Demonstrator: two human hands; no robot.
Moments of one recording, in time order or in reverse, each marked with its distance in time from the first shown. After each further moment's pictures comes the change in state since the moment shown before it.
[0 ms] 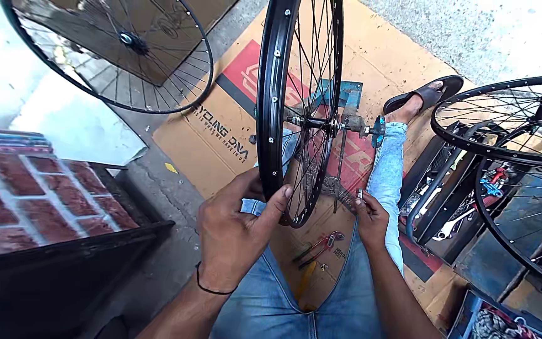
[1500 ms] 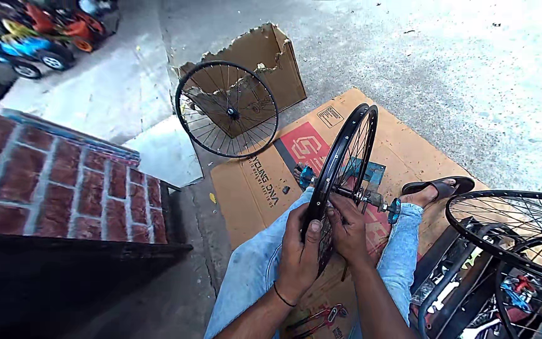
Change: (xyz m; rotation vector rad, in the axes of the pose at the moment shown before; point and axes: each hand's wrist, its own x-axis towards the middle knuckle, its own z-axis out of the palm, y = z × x) left_hand 0.017 0.009 0.059 -0.545 0.297 -0.111; right_hand 0.112 -0.125 0.118 0.004 -0.365 -0.624
